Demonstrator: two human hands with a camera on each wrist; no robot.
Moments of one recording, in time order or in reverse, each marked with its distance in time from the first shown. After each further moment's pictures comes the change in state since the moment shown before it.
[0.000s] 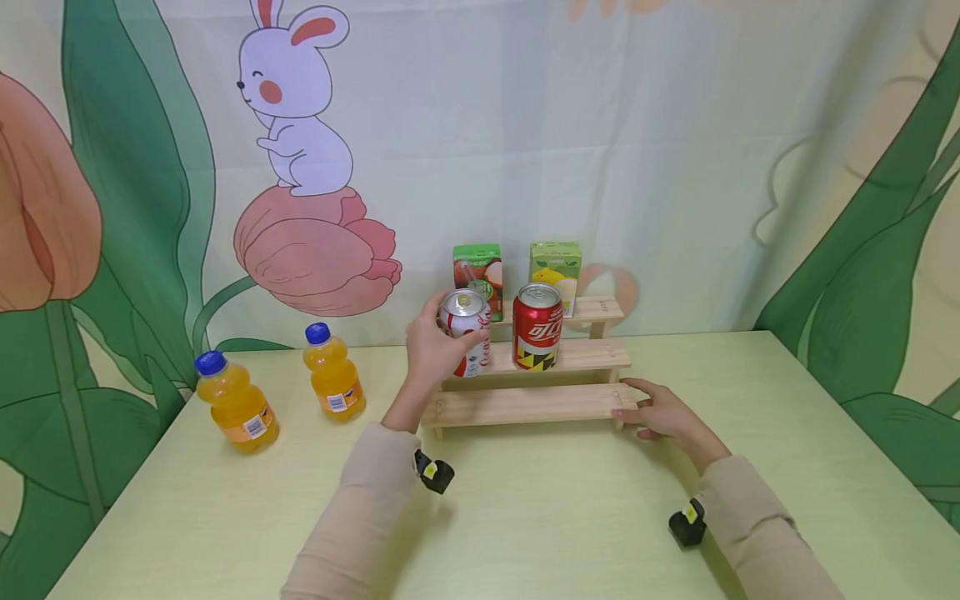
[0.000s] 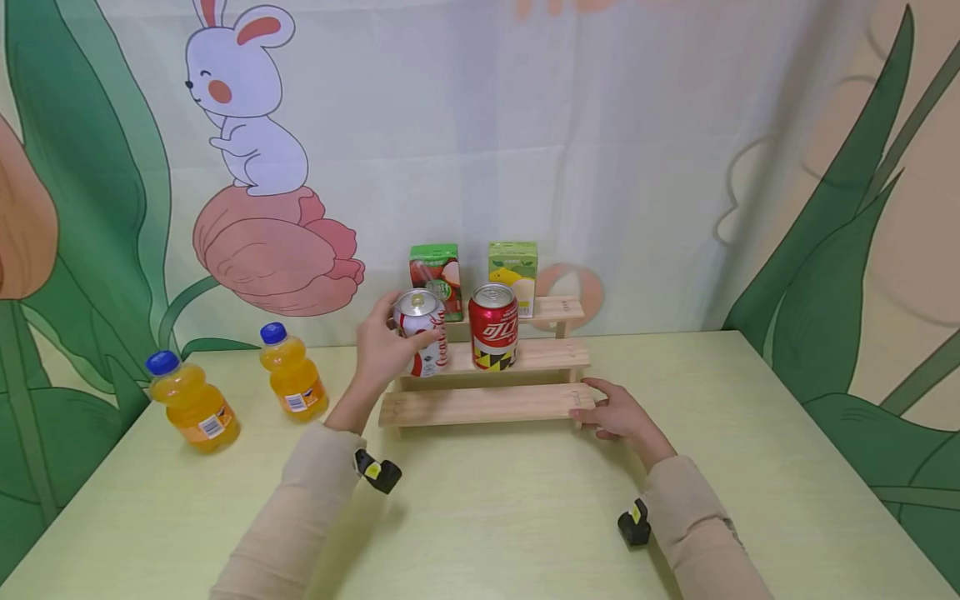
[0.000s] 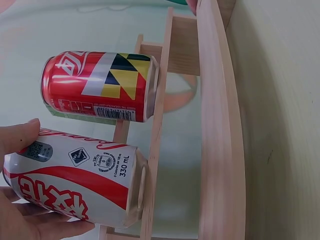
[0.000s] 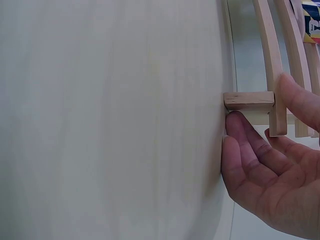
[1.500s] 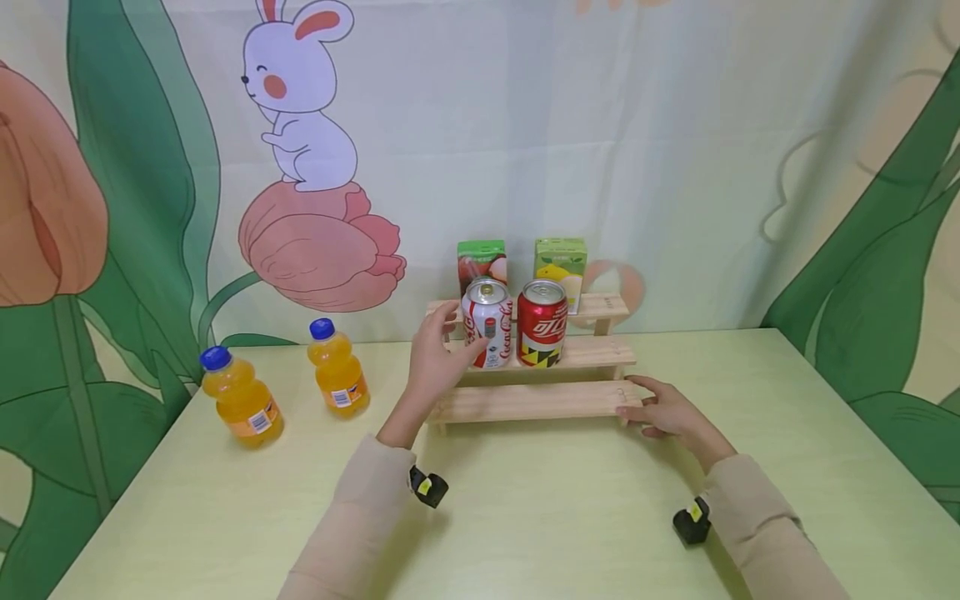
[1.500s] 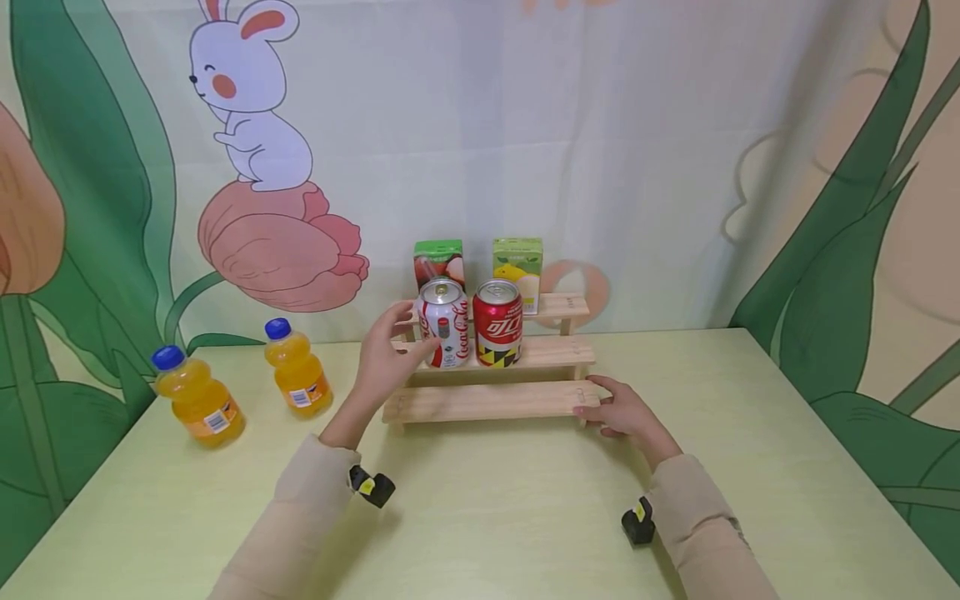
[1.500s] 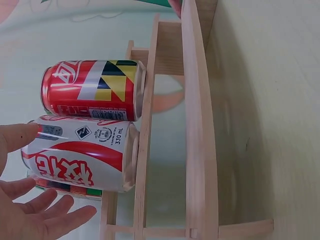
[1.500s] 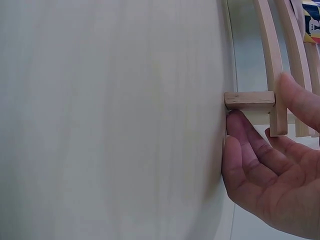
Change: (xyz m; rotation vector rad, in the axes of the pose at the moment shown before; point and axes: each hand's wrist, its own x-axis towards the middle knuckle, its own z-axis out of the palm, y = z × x) left_hand -0.016 -0.011 -0.005 0.009 -0.056 0.078; right_hand 0.000 0.000 -0.001 -0.006 -0.013 0.004
